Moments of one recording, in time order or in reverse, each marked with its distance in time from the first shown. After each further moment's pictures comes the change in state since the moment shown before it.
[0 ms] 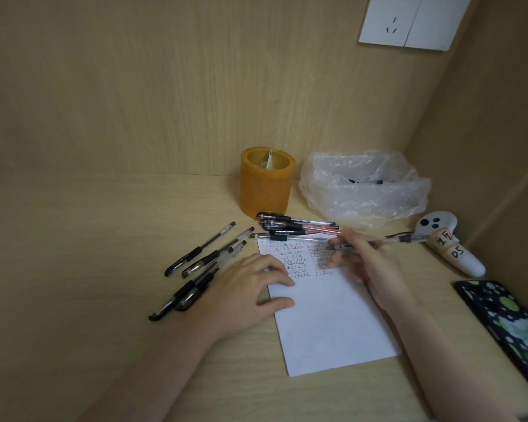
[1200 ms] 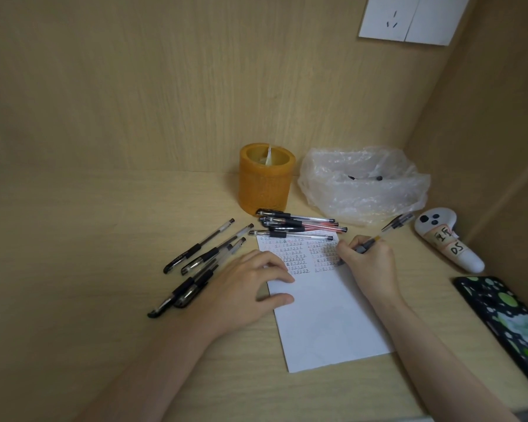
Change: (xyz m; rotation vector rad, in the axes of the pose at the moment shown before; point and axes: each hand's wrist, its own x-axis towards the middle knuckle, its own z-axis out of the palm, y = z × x) left_hand -0.001 0.003 -0.002 0.006 -0.007 -0.011; right_hand 0.006 0.022 0.003 -0.520 0.229 -0.229
